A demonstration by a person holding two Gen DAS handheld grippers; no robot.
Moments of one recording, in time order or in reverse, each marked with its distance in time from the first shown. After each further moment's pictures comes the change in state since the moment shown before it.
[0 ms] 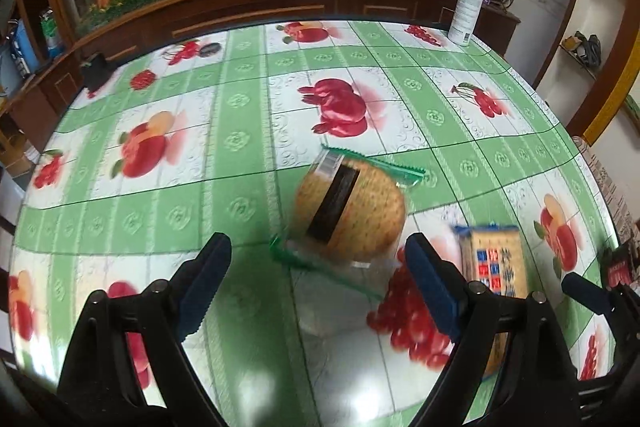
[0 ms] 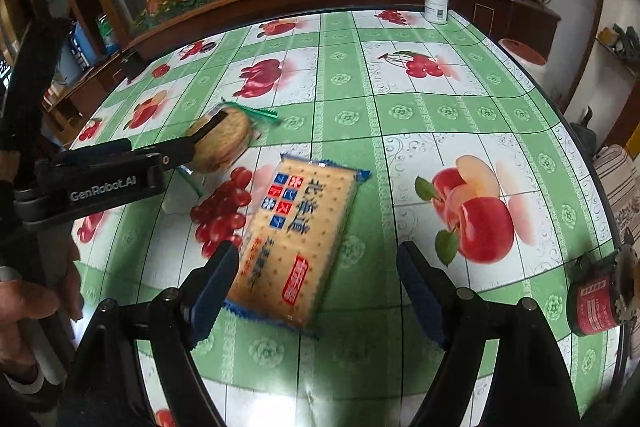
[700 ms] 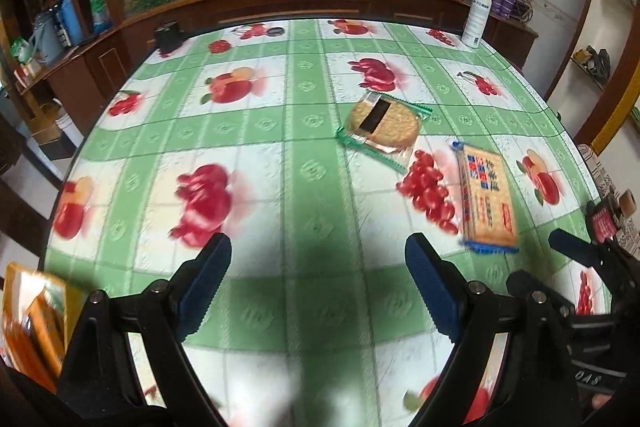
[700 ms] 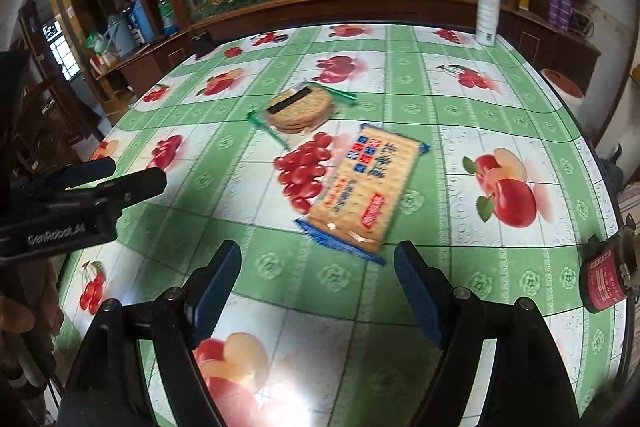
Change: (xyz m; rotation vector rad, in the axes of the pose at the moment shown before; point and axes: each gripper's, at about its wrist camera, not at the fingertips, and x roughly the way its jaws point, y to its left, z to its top) left arm -0.090 0.020 -0.082 -0.082 -0.023 0.084; right arm -0.037 0.026 -0.040 -0.141 -0.036 0.120
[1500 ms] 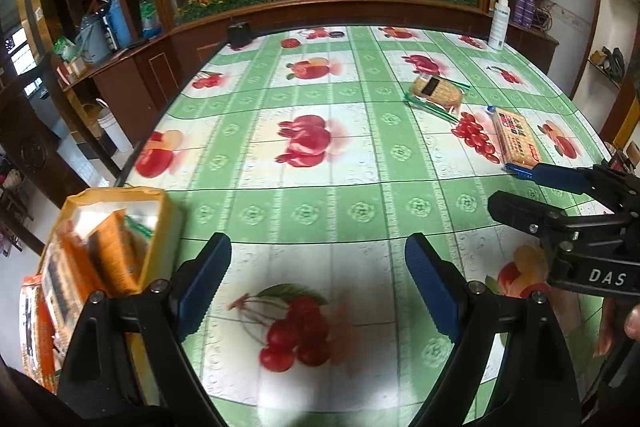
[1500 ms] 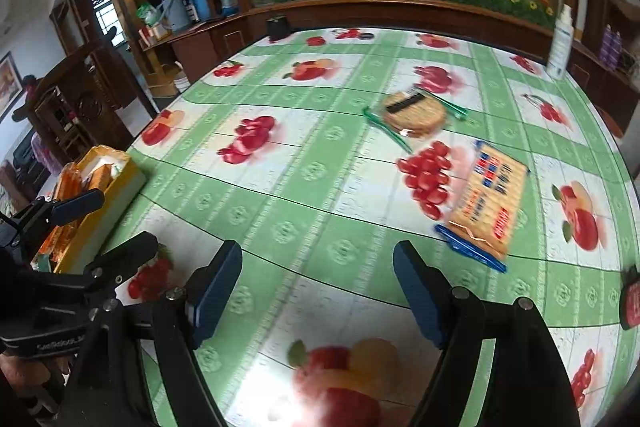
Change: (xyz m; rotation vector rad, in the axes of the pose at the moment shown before) left arm -0.065 0.054 -0.094 -0.024 -0.086 0.130; right arm 0.003 0.084 -0.010 -0.140 0.001 0.117
